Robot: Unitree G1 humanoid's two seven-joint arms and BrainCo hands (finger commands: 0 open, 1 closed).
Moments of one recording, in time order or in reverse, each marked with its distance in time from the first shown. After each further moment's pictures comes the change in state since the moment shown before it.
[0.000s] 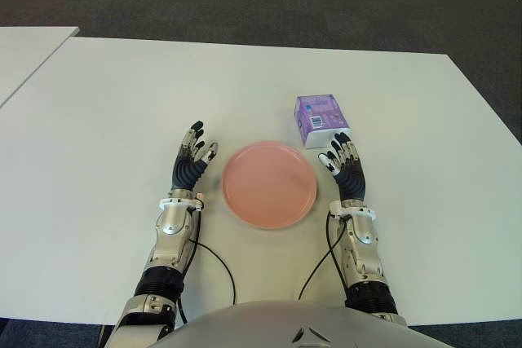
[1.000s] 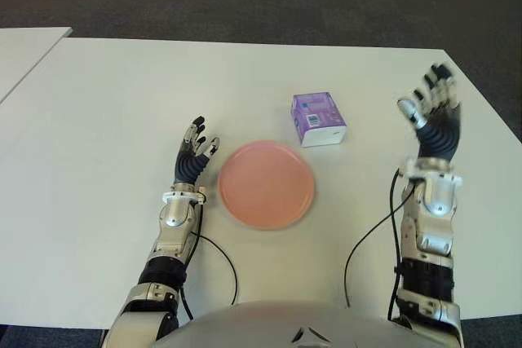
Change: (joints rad) left arm -0.075 -0.014 0.000 0.078 0.007 -0.021 0.015; right arm -0.170 -0.231 -0.204 -0.487 -0.083 0.162 -0.125
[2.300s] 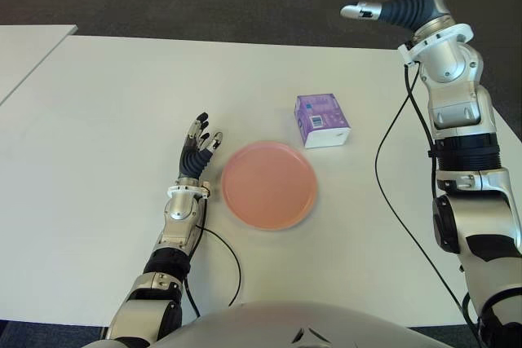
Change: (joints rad) left arm -0.066 0.008 0.013 0.074 -0.008 -0.006 0.016; right arm -0.763 -0.399 0.407 0.568 -0.522 0.008 0.226
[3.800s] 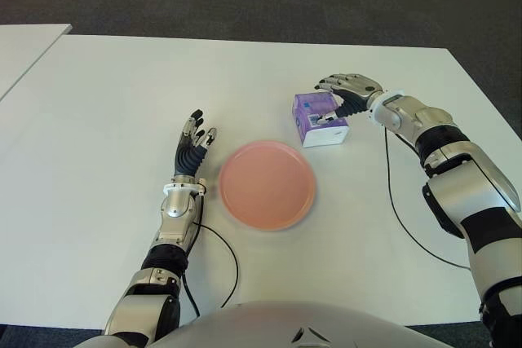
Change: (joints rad) left arm -0.009 0.012 0.017 0.033 -0.015 -0.035 -0.001; right arm -0.155 0.009 0.539 0.863 -0.425 -0.412 -0.257
